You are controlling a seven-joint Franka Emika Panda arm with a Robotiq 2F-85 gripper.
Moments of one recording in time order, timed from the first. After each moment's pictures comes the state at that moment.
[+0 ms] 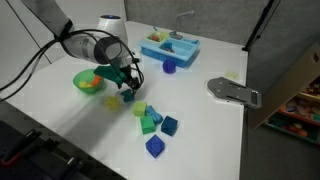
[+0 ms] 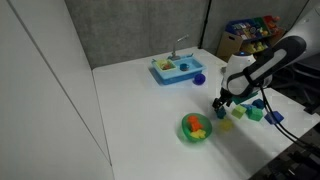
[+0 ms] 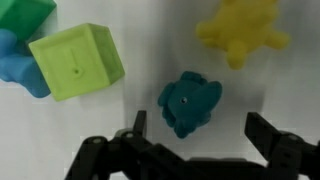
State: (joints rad) arm 0.01 0.74 -0.05 -2.03 -0.03 2.71 0.06
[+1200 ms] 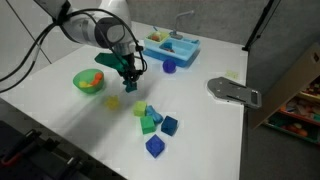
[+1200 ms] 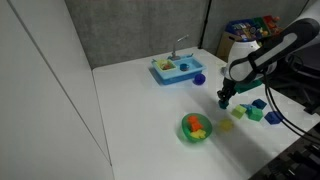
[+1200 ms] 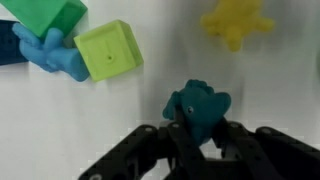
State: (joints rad) arm 0.01 0.65 -0.08 -2.01 -0.03 2.57 0.09
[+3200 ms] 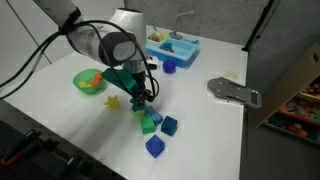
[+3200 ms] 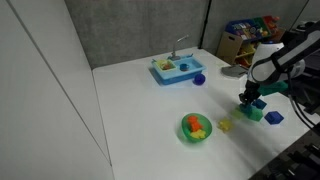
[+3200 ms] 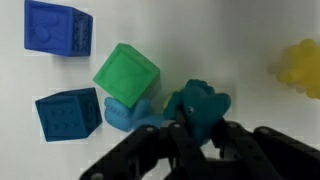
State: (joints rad) arm -0.12 0.57 -0.12 -2.18 -0.03 2.61 0.03
